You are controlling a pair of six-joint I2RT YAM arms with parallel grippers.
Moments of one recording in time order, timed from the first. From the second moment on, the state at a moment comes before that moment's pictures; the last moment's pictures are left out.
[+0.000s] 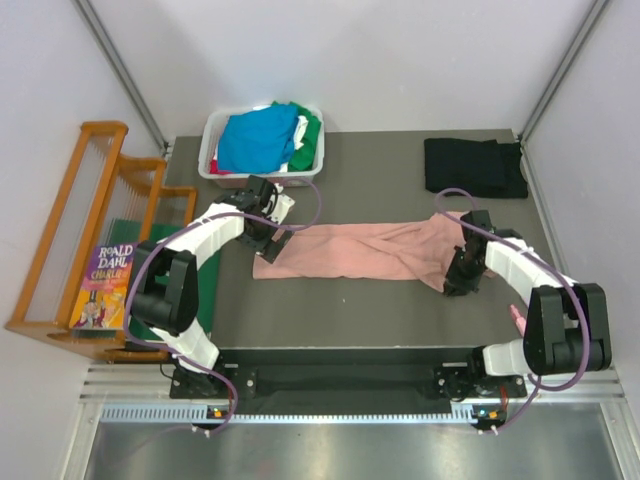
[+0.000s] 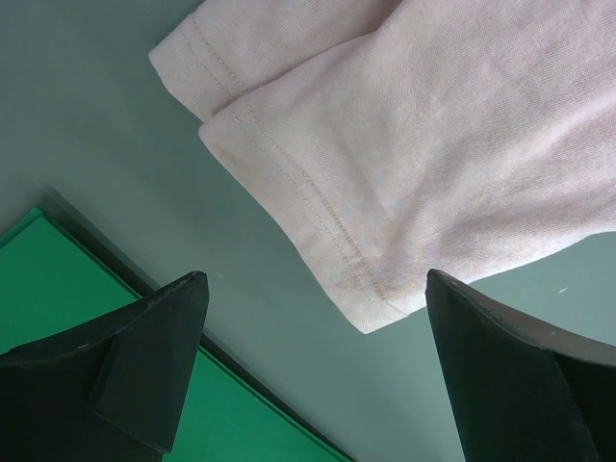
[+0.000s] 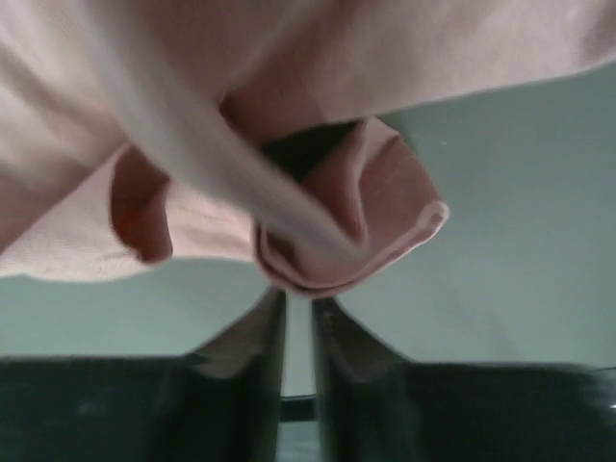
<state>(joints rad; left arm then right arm) -0.32 1.68 1.17 -0.71 -0.04 0.29 0.08 1.37 0.76 -0.76 -0.05 0.55</state>
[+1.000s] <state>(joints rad) -0.32 1.65 1.17 -0.71 -0.05 0.29 0.08 1.37 1.02 -0.83 0.06 0.54</state>
